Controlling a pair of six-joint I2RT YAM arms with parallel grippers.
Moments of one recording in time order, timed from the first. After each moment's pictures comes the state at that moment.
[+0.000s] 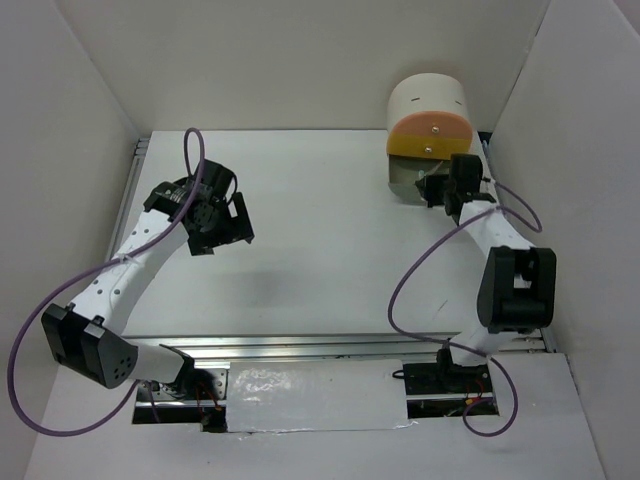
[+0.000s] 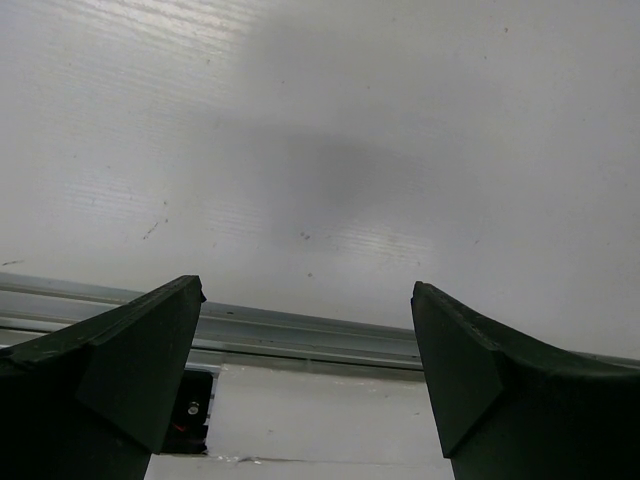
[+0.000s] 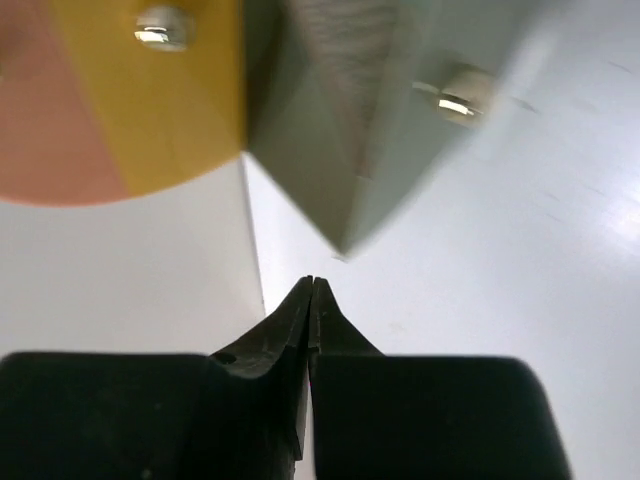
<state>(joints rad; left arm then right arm) -0.38 1.37 1.41 -1.17 -0.15 -0.68 -0.05 1.67 1.21 -0.18 -0.05 1.47</state>
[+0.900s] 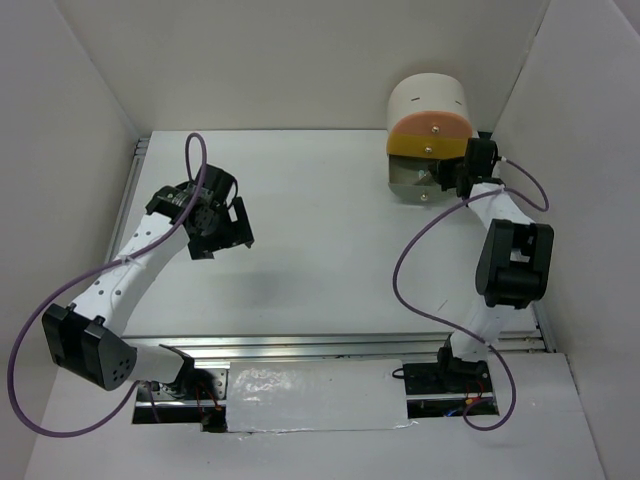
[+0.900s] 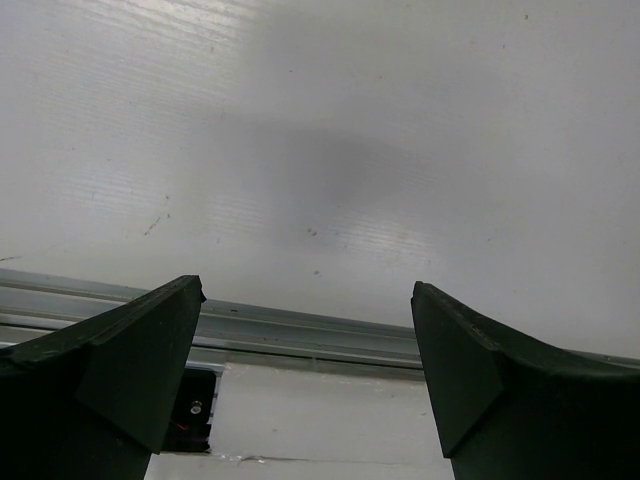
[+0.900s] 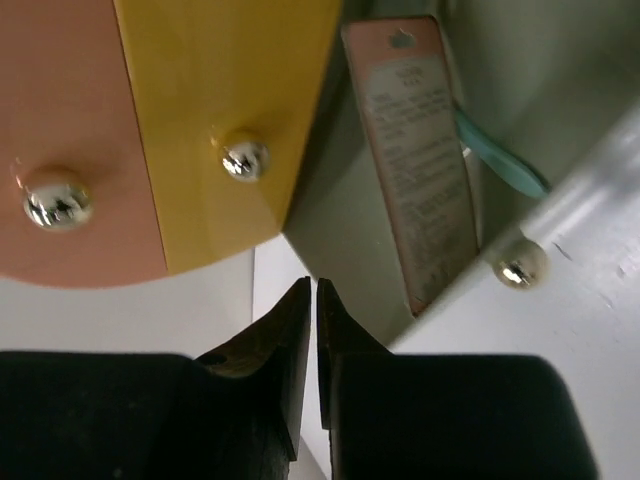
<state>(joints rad) -0.38 1.35 1.36 -1.15 -0.15 -0.69 -0.15 1.76 1.23 -0.06 -0.11 1.33</state>
